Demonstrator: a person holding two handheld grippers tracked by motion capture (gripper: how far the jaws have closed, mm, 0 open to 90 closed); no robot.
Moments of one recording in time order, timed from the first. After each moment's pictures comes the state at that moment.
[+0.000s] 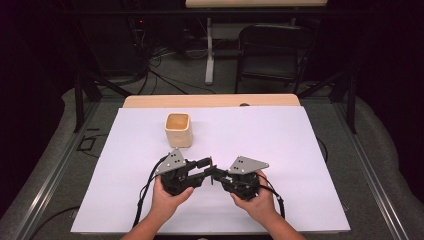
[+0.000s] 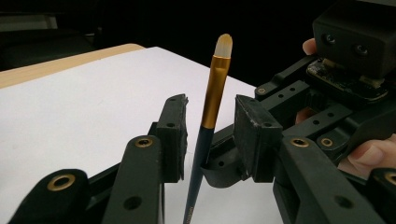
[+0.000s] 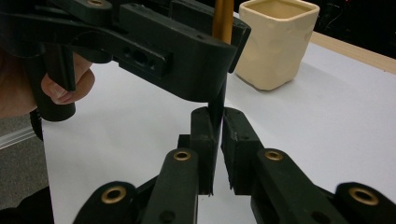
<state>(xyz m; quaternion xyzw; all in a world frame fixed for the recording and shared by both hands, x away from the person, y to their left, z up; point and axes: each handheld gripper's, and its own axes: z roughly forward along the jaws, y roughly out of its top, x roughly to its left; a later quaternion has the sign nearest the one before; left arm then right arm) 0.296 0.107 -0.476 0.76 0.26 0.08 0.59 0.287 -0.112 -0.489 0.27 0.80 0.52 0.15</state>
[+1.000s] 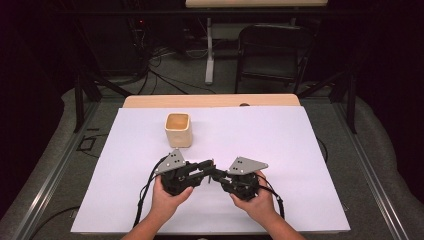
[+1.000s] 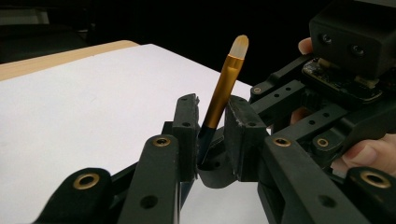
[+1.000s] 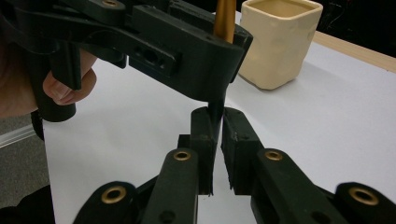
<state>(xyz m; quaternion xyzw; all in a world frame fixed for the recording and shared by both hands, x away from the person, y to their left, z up) 0.297 0.108 -0.478 0.76 0.26 0.07 0.59 0.287 -0.111 -0.491 0.27 0.80 0.52 0.15</state>
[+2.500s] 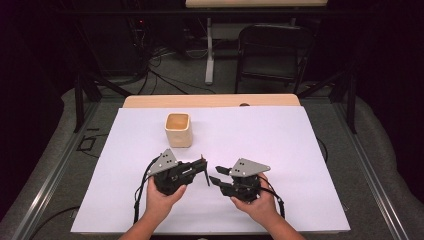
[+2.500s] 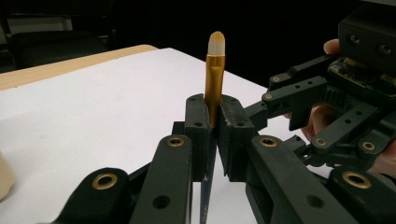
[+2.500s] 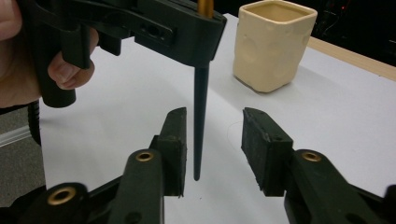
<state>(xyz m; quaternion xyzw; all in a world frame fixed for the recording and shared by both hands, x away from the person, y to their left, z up) 0.296 0.126 -0.480 0.75 0.28 0.10 0.59 0.283 -0.115 -0.493 0.27 0.80 0.52 0.16</state>
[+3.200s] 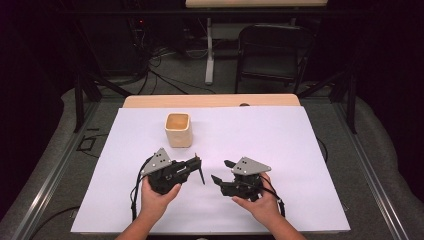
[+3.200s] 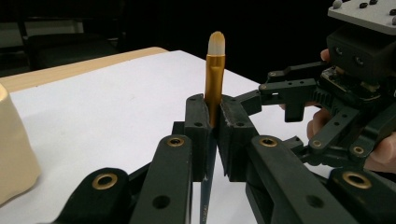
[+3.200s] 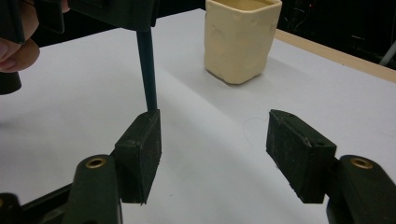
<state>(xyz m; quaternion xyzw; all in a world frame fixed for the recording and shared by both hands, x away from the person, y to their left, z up) 0.297 0.139 -0.479 0.74 0.29 0.11 0.59 0.291 -0.120 -0.503 0.30 0.78 0.51 0.20</state>
